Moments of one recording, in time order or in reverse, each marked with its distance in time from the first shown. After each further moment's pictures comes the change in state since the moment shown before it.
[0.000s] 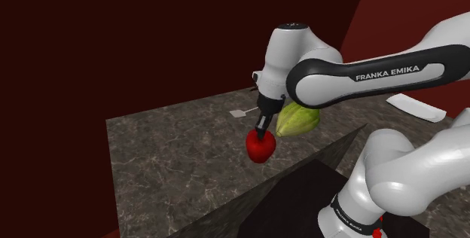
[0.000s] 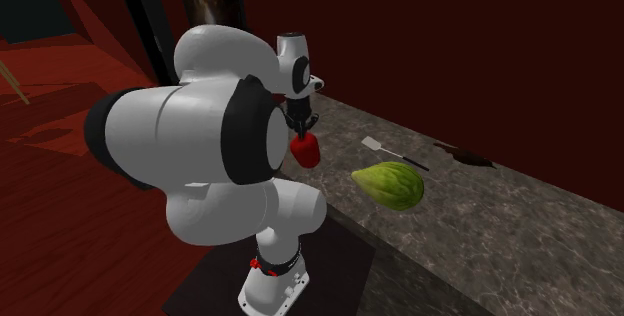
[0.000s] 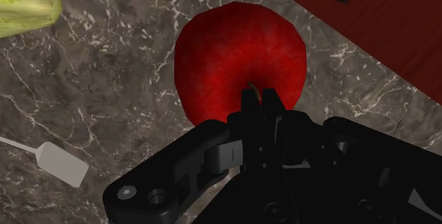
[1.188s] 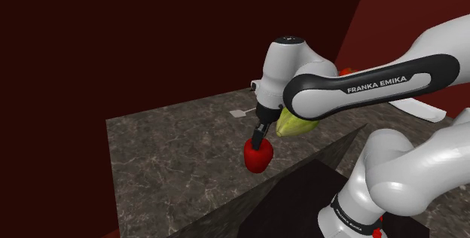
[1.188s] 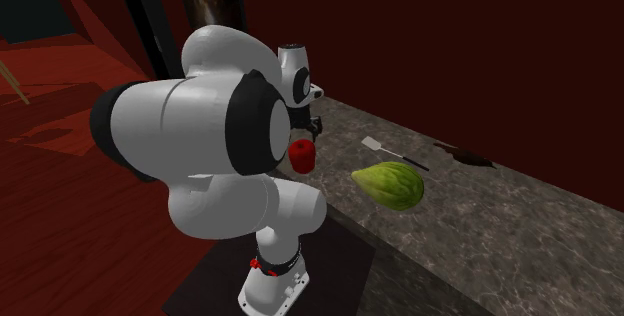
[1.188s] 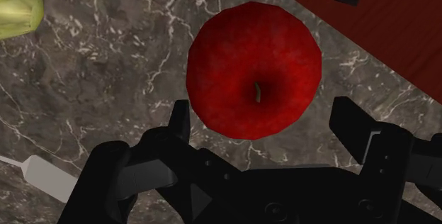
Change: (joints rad) arm 0.001 0.032 0.006 -0.060 0.002 0.091 0.004
